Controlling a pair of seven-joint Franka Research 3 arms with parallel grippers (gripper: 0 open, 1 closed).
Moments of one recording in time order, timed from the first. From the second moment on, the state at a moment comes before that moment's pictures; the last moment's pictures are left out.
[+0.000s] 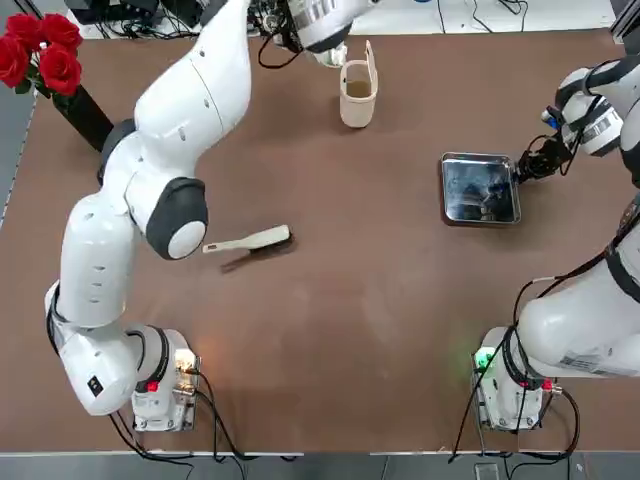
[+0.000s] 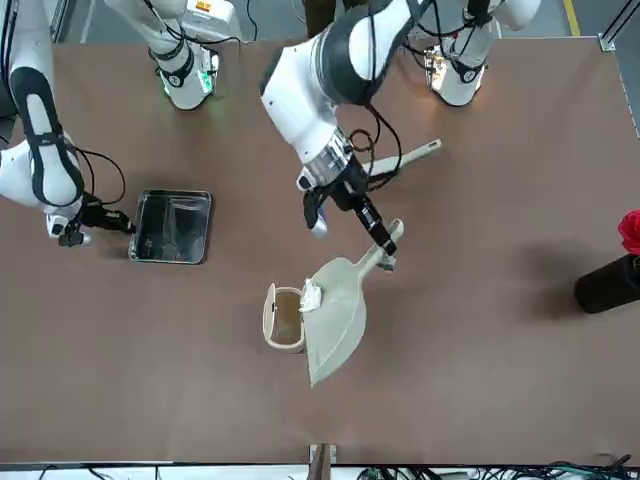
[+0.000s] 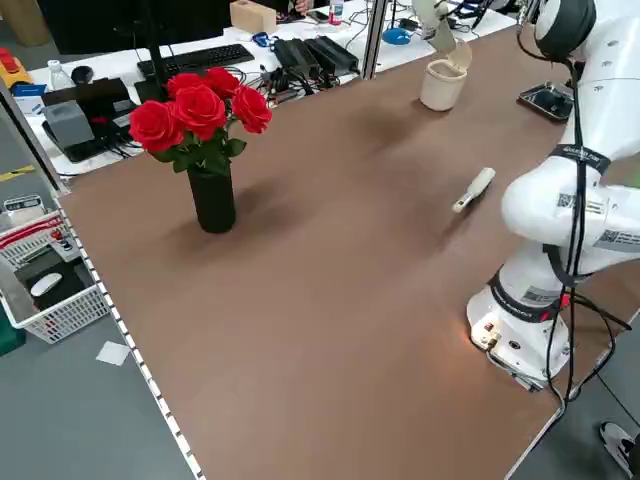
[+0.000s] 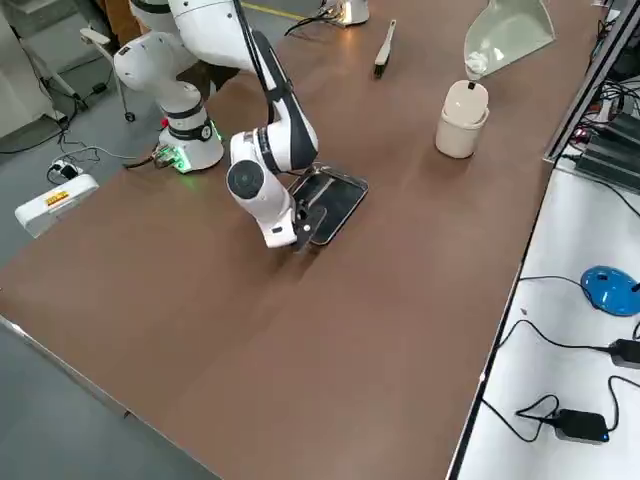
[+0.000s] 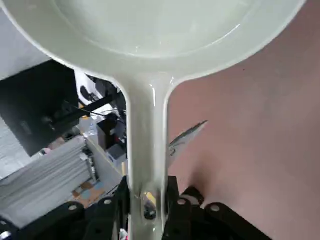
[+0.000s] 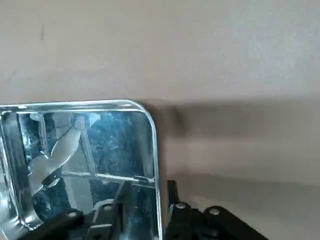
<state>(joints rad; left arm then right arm) -0.90 0.72 0.04 -0.95 0.88 1.46 0.30 -0.13 0.34 -0.29 -2.26 0.65 2.30 -0.84</state>
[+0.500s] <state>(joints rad) -0.93 0.74 0.04 -0.95 1.00 1.47 0.28 -0.12 0.24 -0.29 -2.19 0.62 2.23 -0.83</state>
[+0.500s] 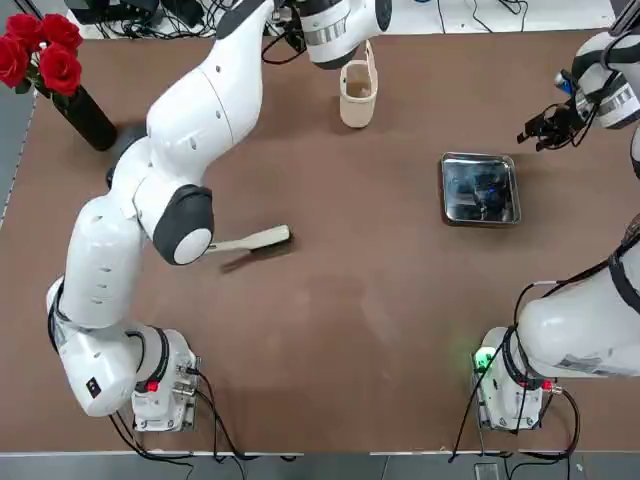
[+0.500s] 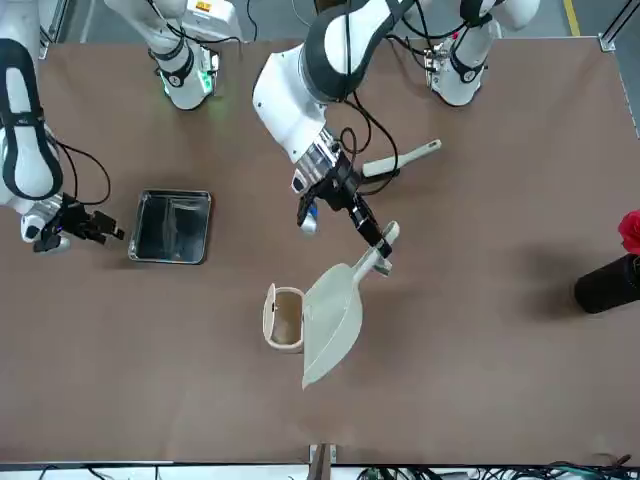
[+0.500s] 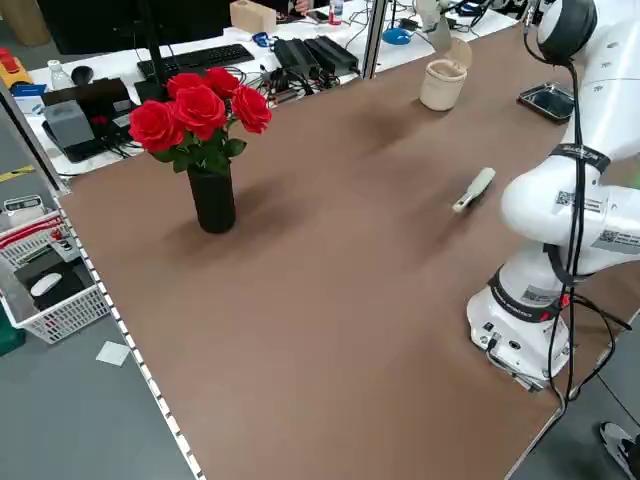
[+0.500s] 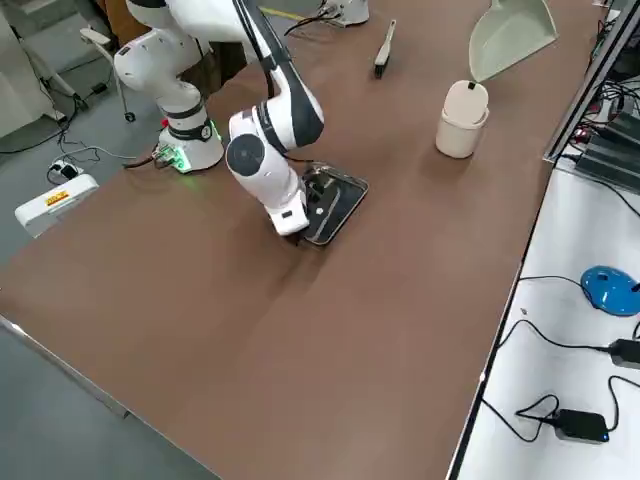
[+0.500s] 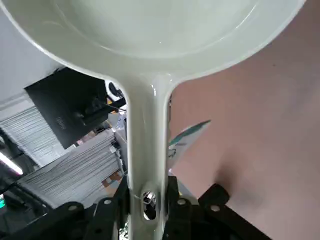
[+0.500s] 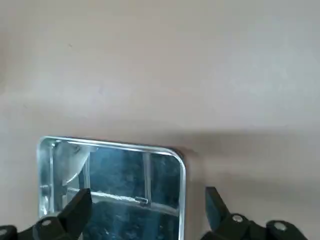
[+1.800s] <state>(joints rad) -0.69 0.38 -0.01 -1.34 0.45 1.62 0.58 -0.05 0.00 -0.03 -1.59 -0.02 1.54 -0.07</state>
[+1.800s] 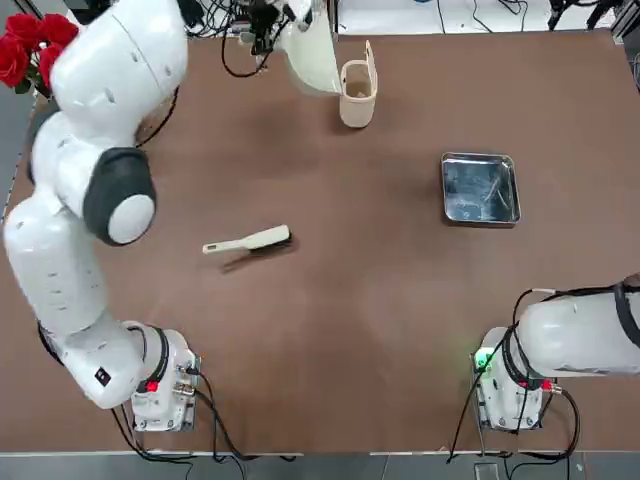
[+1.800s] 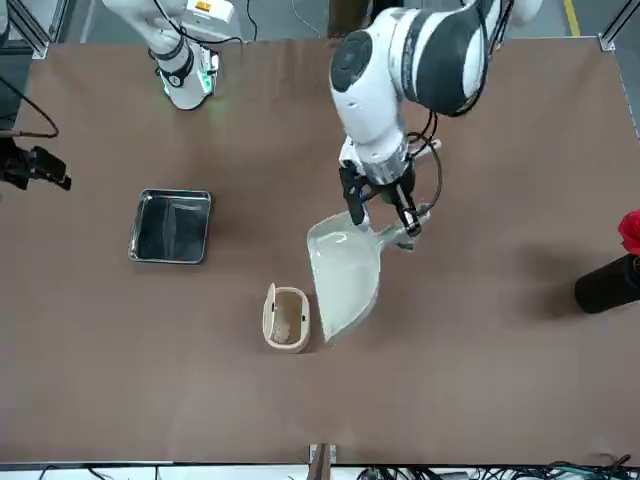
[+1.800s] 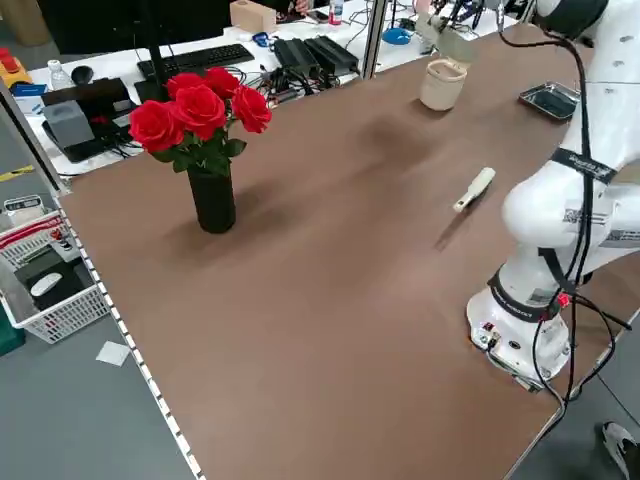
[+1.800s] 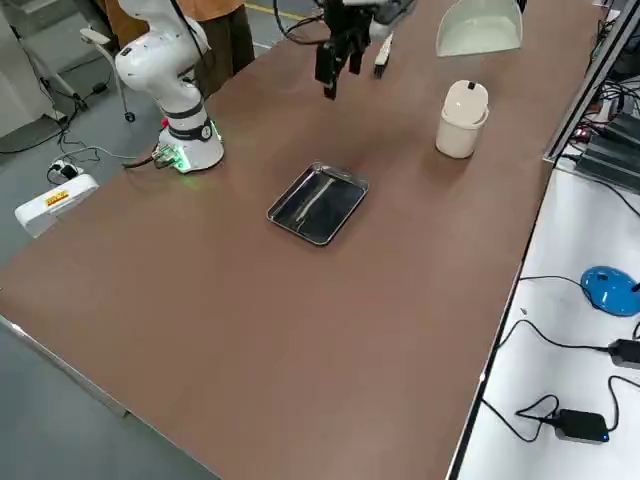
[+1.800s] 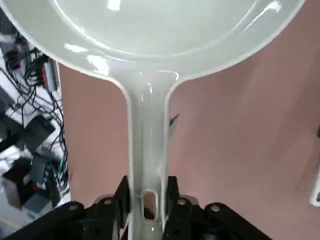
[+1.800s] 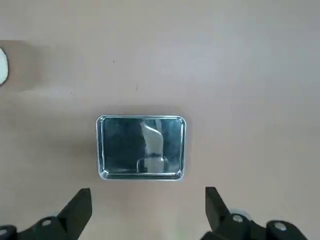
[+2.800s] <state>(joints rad) -0.41 0.07 0.06 -2.25 0.34 2.39 0.94 -0.05 -0.01 -0.02 -1.54 -0.02 1.48 -0.06</state>
